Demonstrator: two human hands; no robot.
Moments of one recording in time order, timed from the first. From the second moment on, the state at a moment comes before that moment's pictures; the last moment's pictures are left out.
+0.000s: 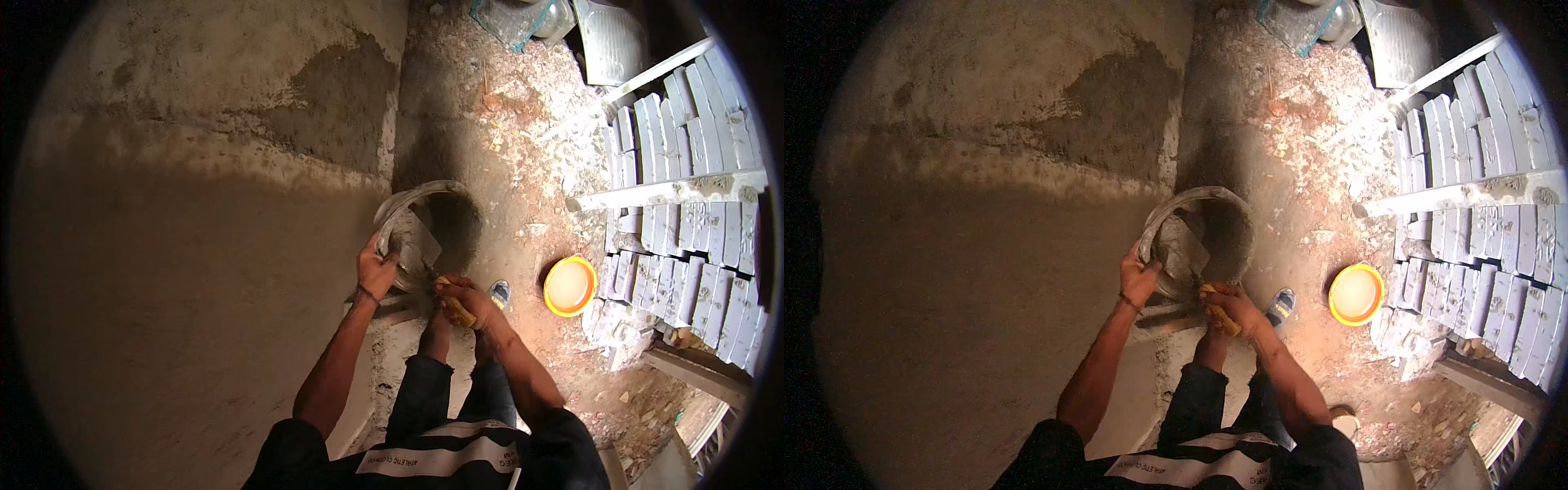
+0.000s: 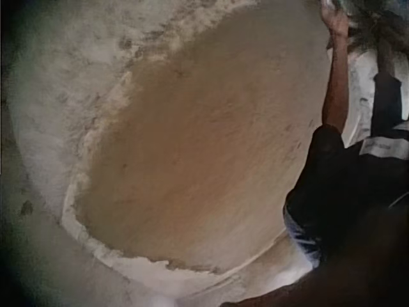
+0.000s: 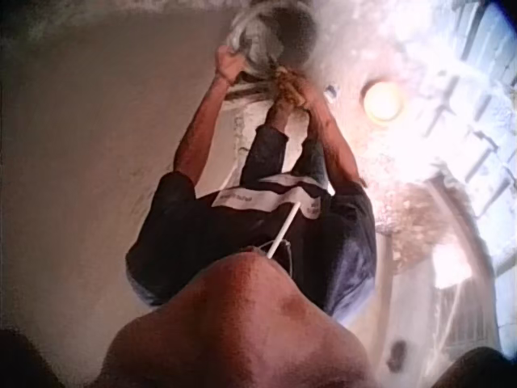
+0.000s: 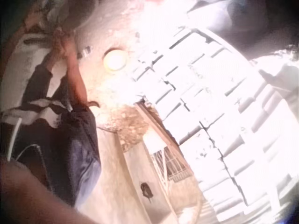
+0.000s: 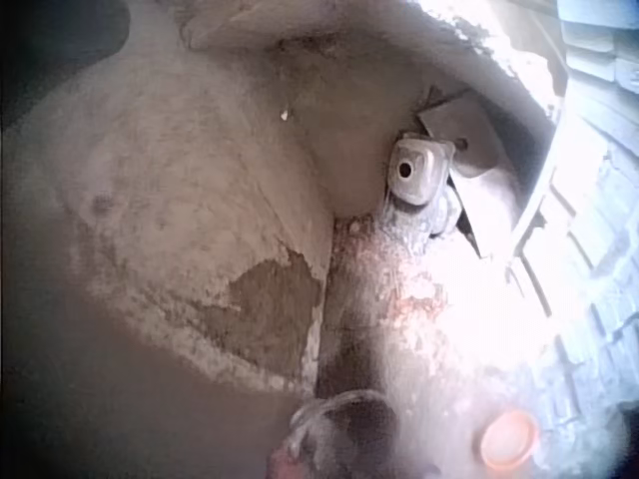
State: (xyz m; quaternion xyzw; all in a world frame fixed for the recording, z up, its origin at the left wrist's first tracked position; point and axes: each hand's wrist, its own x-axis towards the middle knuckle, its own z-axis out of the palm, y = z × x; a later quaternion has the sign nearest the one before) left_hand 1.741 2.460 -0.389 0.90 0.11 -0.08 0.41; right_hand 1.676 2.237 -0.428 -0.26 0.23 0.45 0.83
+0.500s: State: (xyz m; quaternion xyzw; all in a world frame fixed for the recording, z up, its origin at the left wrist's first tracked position) left_hand 1.687 2.446 -0.438 0.58 0.48 -0.10 0.65; right_hand 1.732 2.187 -0.304 -0.42 0.30 -0.07 0.85
